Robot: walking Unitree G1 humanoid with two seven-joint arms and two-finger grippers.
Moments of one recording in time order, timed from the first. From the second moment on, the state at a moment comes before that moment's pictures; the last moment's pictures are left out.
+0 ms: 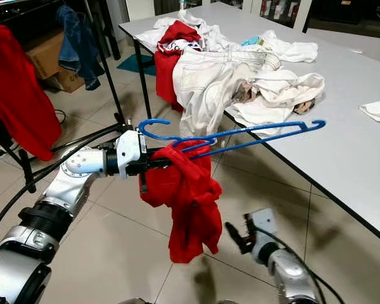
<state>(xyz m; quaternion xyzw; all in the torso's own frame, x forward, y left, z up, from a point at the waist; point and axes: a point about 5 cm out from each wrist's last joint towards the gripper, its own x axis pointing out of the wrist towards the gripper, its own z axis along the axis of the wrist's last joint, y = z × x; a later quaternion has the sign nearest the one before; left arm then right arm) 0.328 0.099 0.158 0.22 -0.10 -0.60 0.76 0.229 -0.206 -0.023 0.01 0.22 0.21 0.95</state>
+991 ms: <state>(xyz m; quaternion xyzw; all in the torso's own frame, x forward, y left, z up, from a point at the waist) 0.326 0.093 0.159 0.22 -0.11 -0.61 0.75 0.235 -0.185 -0.020 0.02 0.21 0.26 0.94</state>
